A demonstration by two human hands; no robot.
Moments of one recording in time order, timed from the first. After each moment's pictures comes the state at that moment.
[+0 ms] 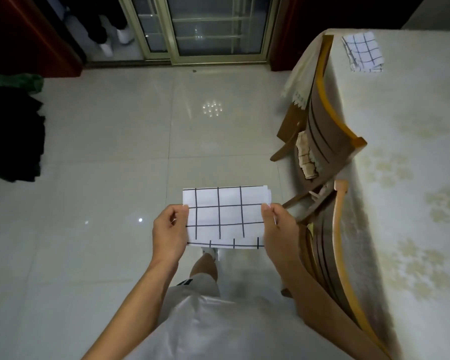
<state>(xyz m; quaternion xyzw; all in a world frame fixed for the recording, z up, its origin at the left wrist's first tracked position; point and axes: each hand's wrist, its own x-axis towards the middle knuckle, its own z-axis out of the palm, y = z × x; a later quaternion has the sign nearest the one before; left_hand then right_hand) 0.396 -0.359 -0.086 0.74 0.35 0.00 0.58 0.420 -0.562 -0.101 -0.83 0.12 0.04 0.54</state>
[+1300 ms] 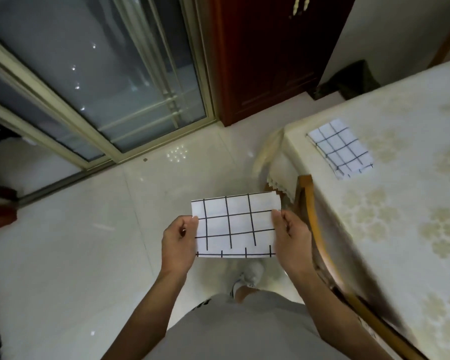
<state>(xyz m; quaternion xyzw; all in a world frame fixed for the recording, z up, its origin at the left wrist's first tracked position) 0.992 -0.390 -0.077 0.80 0.18 -0.11 0.56 0.940 -0.592 -0.093 -0.78 0.27 -0.08 0.56</state>
